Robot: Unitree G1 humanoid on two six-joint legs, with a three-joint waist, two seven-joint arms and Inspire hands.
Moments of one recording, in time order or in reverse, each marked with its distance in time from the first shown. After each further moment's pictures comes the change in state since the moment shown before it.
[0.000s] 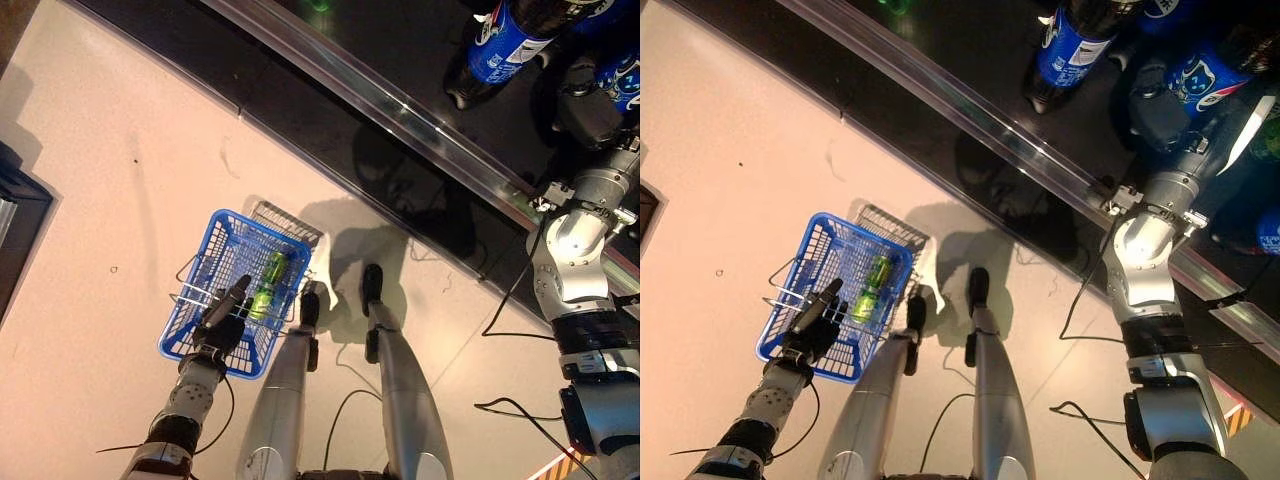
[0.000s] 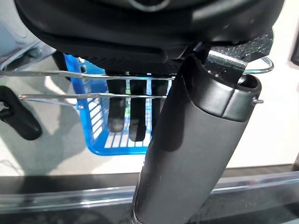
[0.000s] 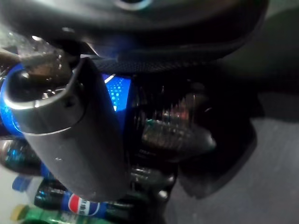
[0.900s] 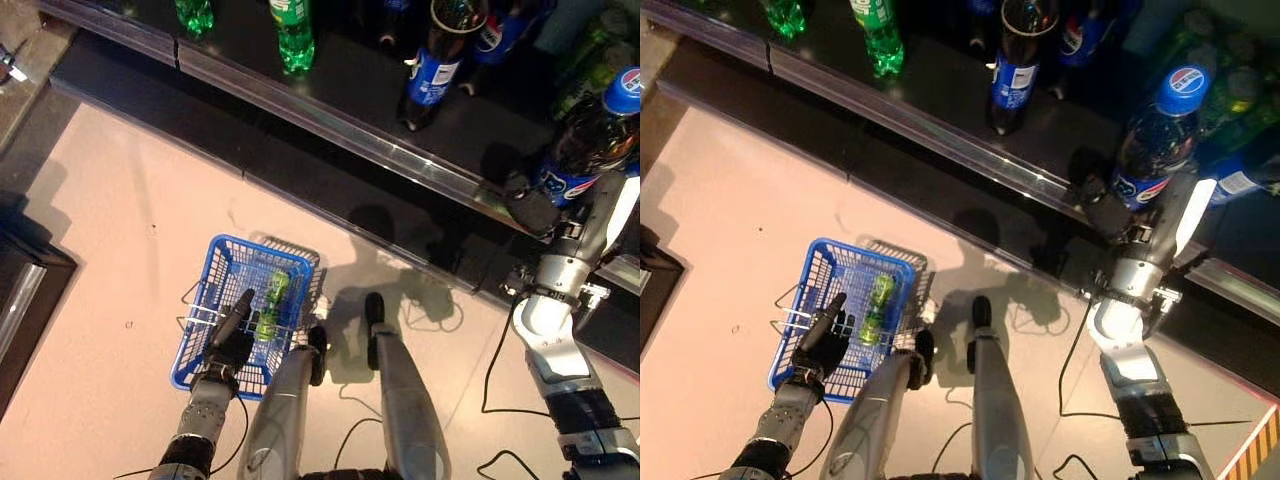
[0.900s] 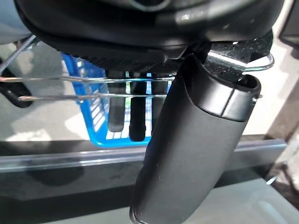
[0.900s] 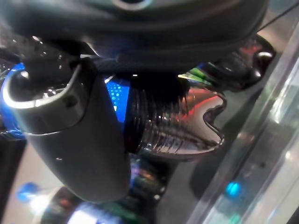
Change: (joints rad) left arm 0.122 -0.094 0.087 -0.046 0.027 -0.002 -0.003; right arm 0.453 0.077 -0.021 -0.303 -0.250 0.043 0.085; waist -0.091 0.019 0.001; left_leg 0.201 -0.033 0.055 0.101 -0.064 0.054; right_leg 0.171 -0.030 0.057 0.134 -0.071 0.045
